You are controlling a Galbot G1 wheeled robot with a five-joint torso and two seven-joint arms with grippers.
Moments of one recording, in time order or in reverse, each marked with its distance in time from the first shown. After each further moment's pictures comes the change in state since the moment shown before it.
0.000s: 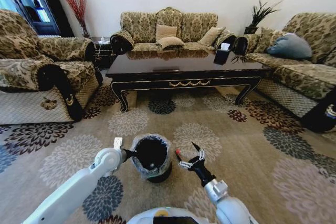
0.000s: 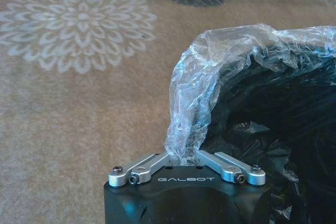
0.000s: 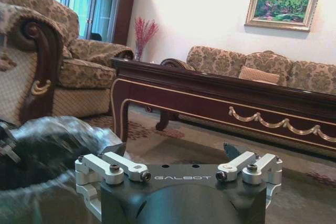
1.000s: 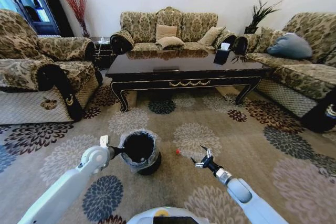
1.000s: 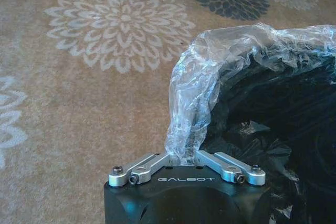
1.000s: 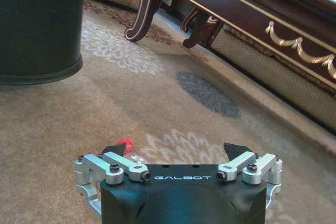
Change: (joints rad) left arm 0.103 0.006 -0.184 0.040 0.001 0.000 0.050; right arm 0.333 -0.127 -0.078 -0.619 -0.143 0.105 -0.209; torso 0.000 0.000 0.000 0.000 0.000
